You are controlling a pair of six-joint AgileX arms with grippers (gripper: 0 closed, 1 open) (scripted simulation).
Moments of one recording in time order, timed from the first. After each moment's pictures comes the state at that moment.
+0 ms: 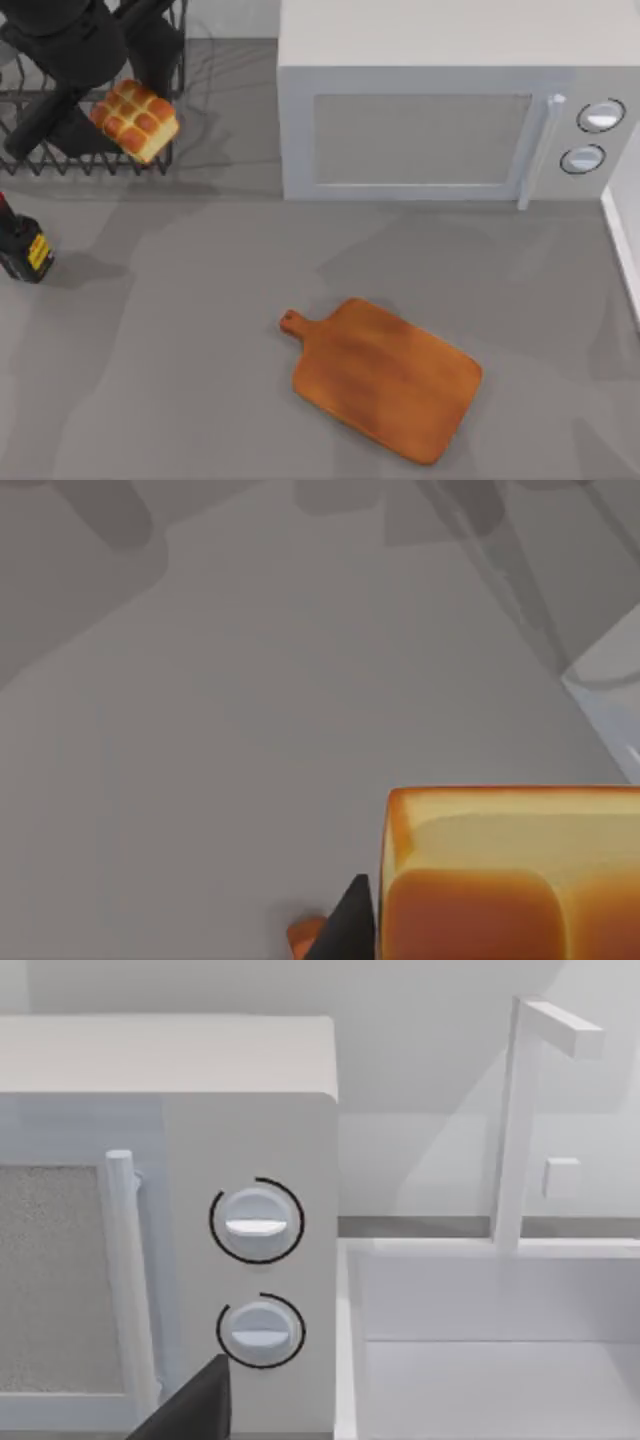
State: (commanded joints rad) left arm -0.30 1.84 1.75 -1.20 0.06 -1.16; right arm 0.00 0.00 0.00 0.00 0.00 0.00
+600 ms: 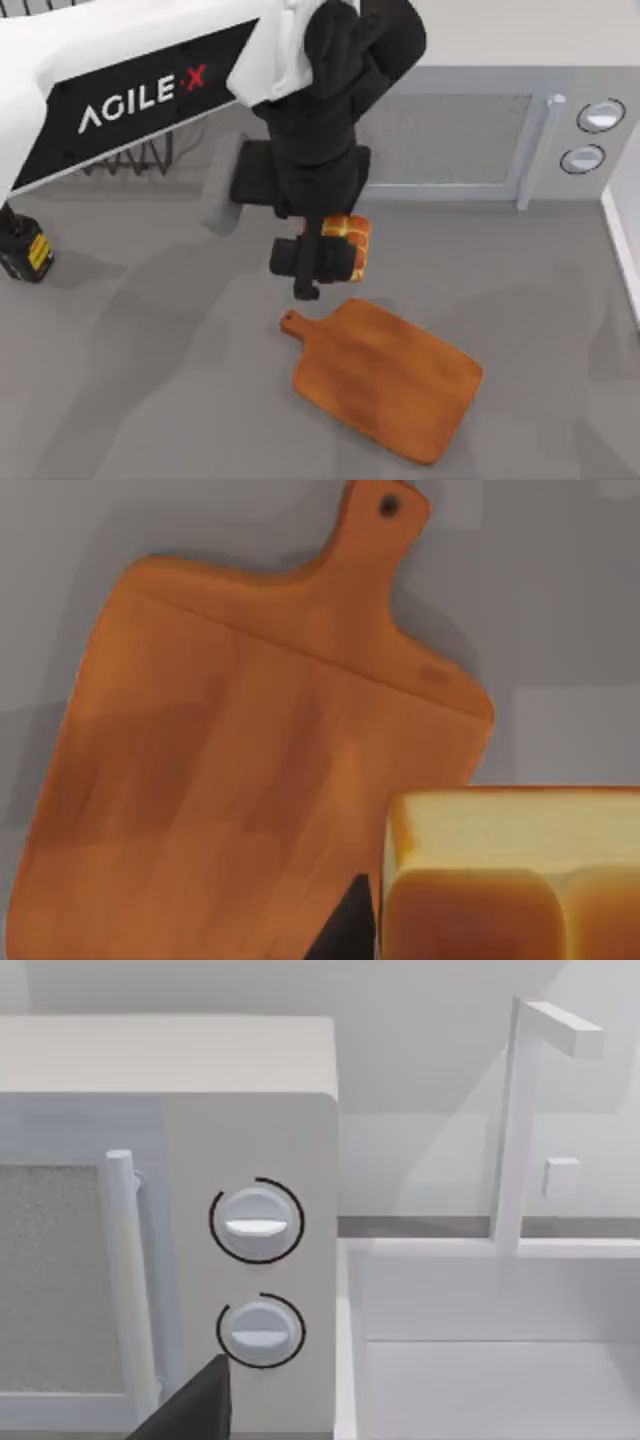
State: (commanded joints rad) left arm -0.73 2.04 1.75 -1.18 0.02 -2.11; right arm 0.00 0.00 0.00 0.00 0.00 0.00
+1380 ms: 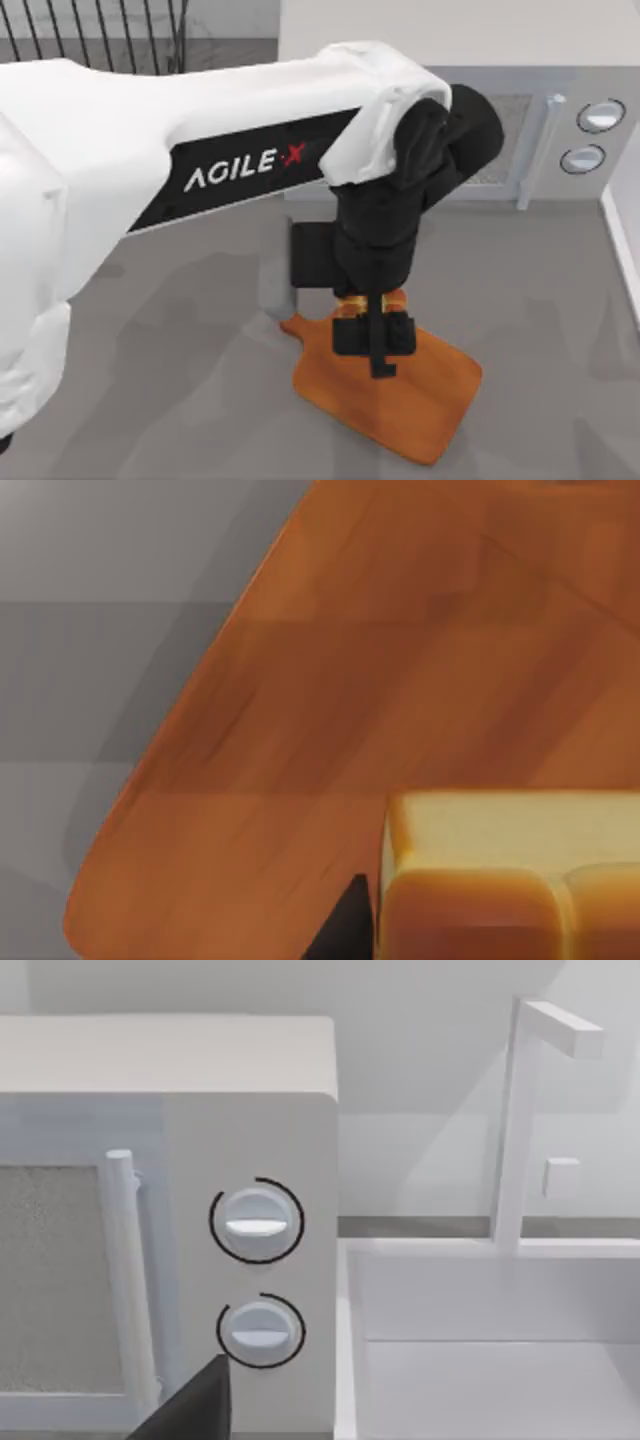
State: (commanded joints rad) left arm -0.86 2.12 1.72 -1.17 -0.01 -2.42; right arm 0.00 0.00 0.00 0.00 0.00 0.00
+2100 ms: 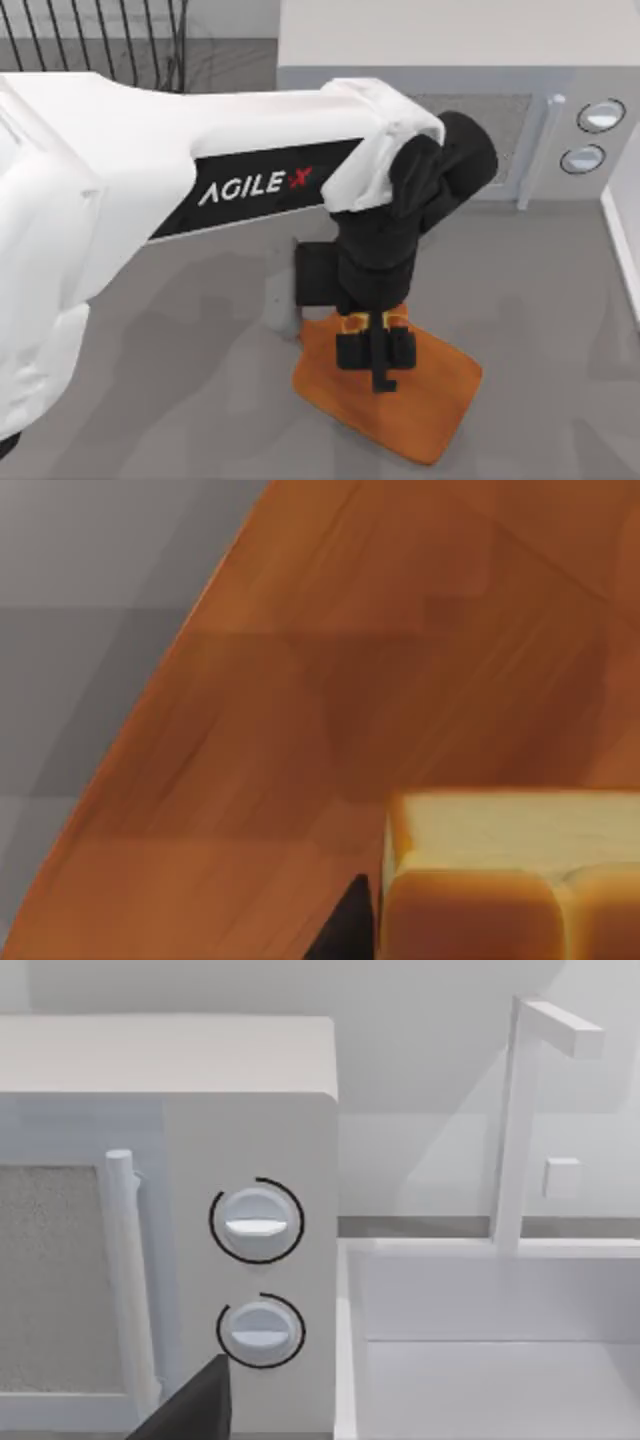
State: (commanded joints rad) left arm -0.87 2.14 1.63 -1.04 -0.01 -2.42; right arm 0.00 0.00 0.00 0.00 0.00 0.00
